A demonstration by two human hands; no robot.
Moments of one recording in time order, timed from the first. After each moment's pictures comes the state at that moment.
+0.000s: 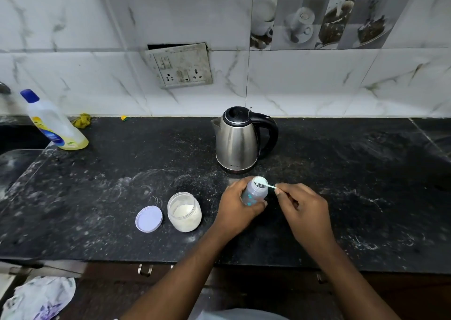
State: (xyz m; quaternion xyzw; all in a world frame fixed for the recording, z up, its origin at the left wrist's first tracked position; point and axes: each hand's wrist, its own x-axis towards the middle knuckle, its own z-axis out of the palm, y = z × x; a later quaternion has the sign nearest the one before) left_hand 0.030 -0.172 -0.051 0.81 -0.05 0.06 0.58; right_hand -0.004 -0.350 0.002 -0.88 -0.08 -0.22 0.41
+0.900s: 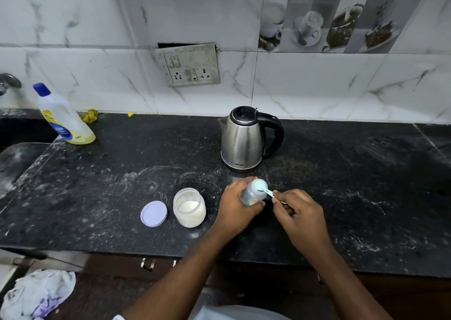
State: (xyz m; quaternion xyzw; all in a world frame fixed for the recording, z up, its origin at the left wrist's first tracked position) left_hand 0.020 -0.162 -0.055 0.82 -0.03 0.07 0.57; right_hand -0.022 -0.337 0.000 -0.88 -0.12 -0.20 0.41
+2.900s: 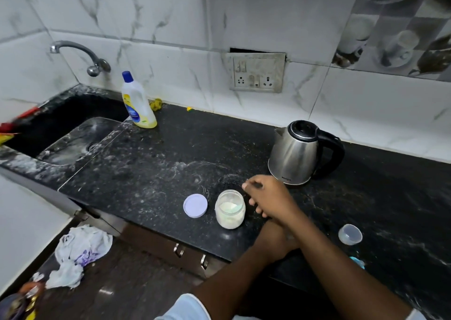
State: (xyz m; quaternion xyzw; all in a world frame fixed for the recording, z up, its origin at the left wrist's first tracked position) left_hand 0.009 -0.160 -0.112 0.86 0.00 -0.04 0.51; right_hand 0.073 -0.187 -0.002 -0.86 -0.13 0.18 0.46
